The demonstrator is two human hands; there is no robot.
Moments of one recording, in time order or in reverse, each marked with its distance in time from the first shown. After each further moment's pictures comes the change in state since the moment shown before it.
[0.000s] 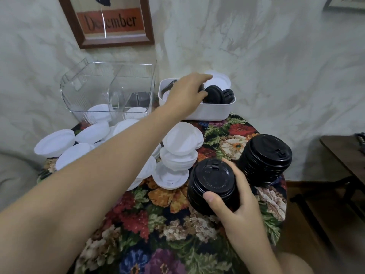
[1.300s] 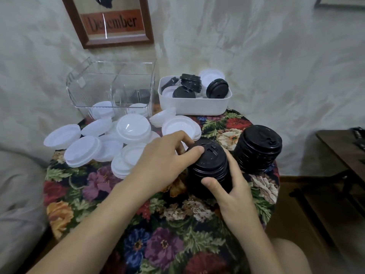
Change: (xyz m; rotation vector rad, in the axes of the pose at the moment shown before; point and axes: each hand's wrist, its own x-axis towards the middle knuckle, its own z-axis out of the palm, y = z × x) left_hand -0.194 0.049 -0.043 -0.292 -0.181 -0.307; right_hand 0.004 0.014 -0.001 0.014 -0.024 -0.064
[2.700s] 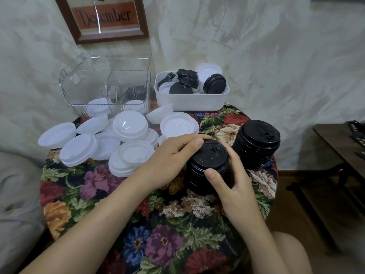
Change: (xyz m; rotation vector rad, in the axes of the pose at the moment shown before) left_hand 0.008 -0.007 0.014 -0.302 -0.215 0.136; right_hand -0.002 -0.005 -0.003 0.006 0.023 -0.017
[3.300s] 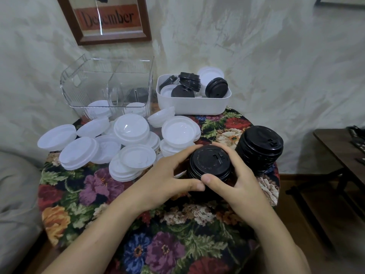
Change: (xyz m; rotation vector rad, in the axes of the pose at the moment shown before) left_hand -0.022 -0.017 -0.004 -0.097 -0.134 -0.026; right_hand 0.021 -0.019 -0.016 -0.055 -0.201 0.021
